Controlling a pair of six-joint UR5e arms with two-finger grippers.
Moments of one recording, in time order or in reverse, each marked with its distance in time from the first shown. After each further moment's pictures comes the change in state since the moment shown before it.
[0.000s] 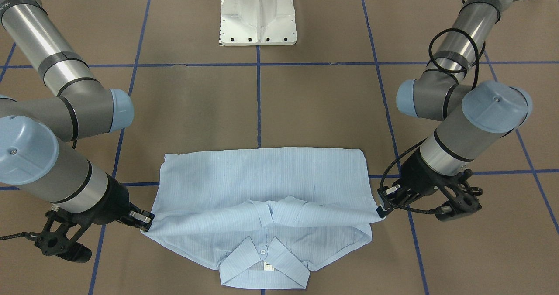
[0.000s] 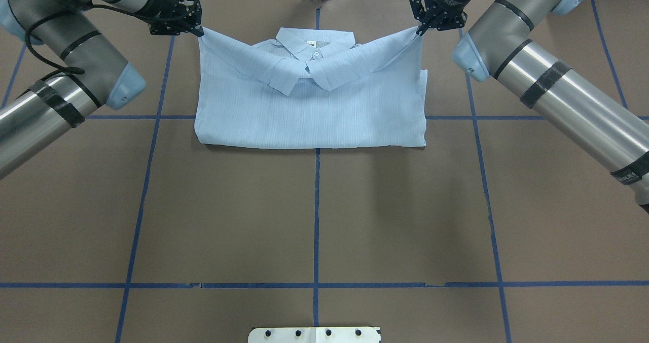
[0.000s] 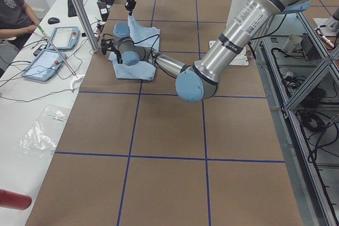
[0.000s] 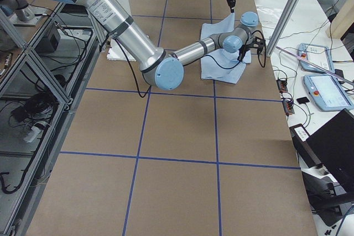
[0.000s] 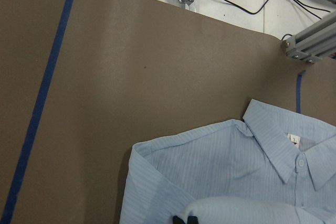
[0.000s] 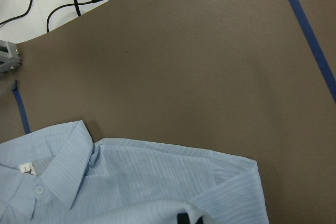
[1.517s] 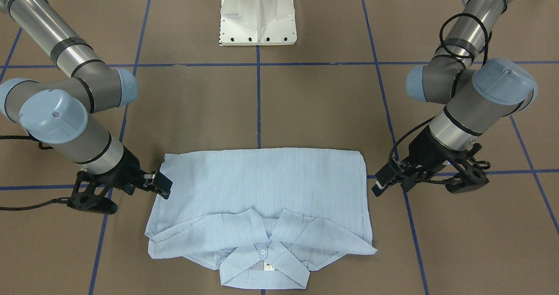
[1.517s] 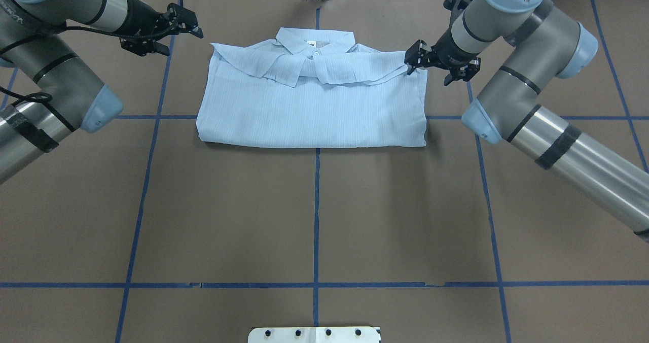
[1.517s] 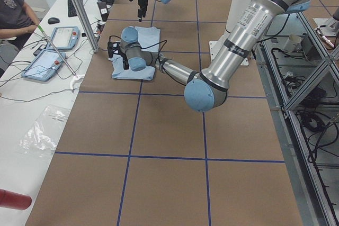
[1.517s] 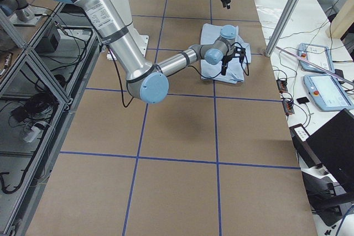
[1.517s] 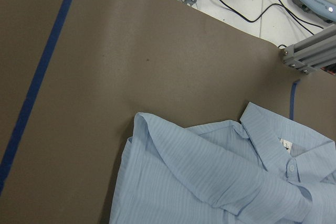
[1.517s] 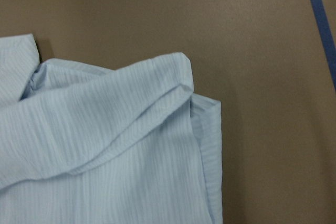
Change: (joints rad) left arm 0.007 0.159 -0.206 -0.017 0.003 -0.027; right arm -0.130 -0.224 0.228 0.027 -0.092 -0.096
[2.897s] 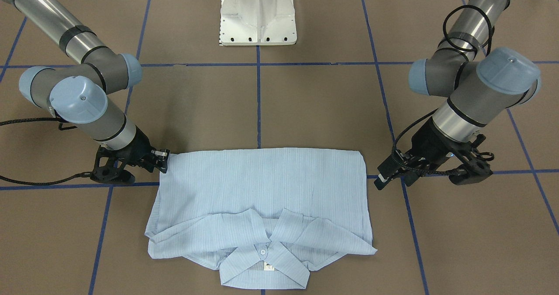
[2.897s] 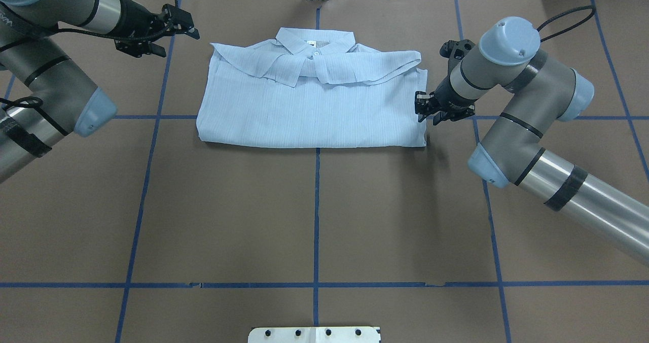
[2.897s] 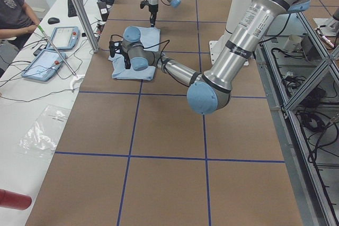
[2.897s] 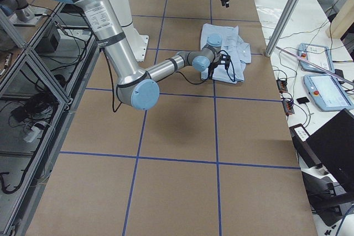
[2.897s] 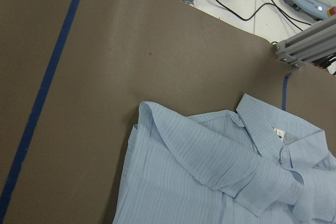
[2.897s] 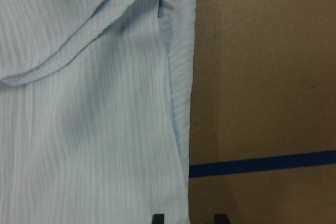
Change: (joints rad) left arm -0.001 0.018 -0.033 0.010 0.002 0.000; right arm -0.080 -0.086 0.060 -0.004 -0.013 -0.012
